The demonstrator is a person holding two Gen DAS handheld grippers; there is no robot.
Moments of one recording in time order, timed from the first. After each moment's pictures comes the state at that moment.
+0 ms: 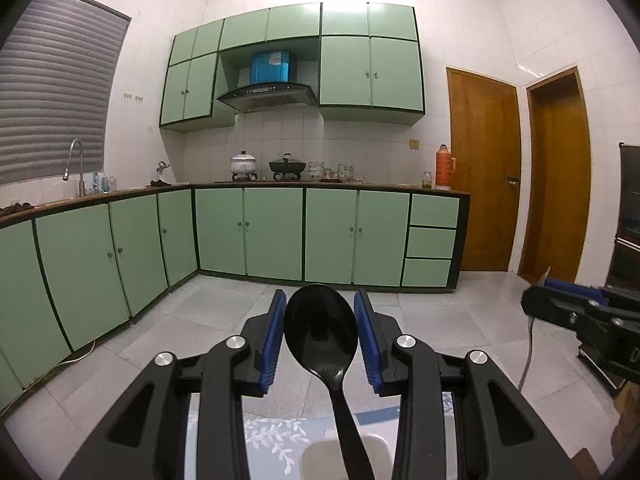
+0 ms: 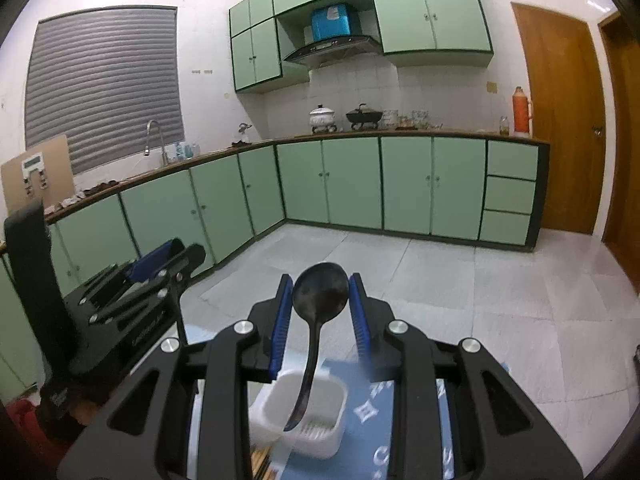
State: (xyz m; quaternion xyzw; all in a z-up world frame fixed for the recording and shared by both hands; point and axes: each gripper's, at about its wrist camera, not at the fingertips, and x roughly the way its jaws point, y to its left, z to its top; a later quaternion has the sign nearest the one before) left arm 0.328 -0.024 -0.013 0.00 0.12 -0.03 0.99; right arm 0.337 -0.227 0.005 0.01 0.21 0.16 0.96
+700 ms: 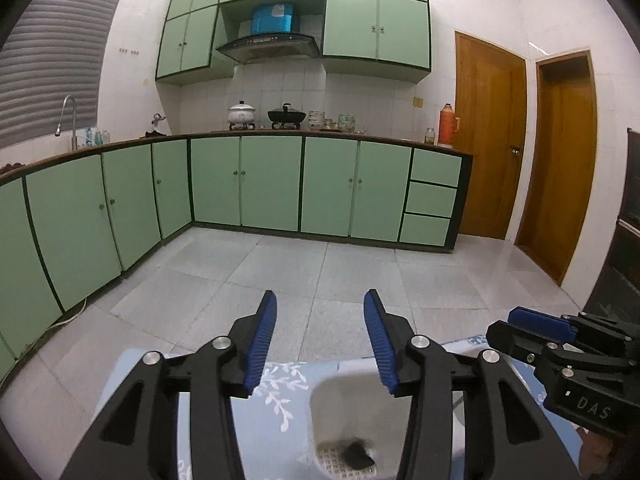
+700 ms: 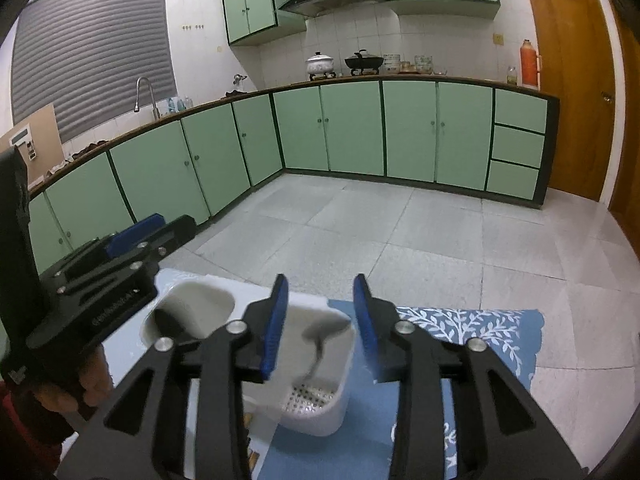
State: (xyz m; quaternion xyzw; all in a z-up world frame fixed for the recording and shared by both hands) left arm 0.337 -0.009 -0.081 -0.02 0.20 -0.04 0.98; right arm 0.352 -0.211 -0.086 0.01 0.29 0.17 0.94
